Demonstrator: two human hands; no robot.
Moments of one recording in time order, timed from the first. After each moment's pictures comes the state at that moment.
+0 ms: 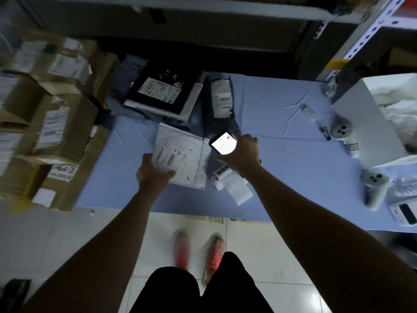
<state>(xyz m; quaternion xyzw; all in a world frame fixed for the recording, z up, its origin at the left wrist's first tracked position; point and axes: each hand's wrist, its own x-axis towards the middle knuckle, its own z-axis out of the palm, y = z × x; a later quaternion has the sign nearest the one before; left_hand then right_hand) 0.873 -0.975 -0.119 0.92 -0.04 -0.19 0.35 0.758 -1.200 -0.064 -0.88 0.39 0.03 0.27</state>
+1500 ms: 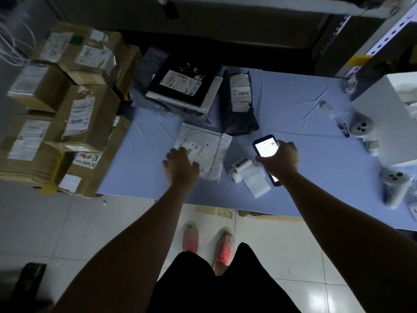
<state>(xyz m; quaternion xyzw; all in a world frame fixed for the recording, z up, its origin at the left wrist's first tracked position) 0.859 -0.985 -0.126 0.97 -0.17 -0.10 0.14 0.716 -1.202 -0.075 -0.83 0.50 0.01 0.24</state>
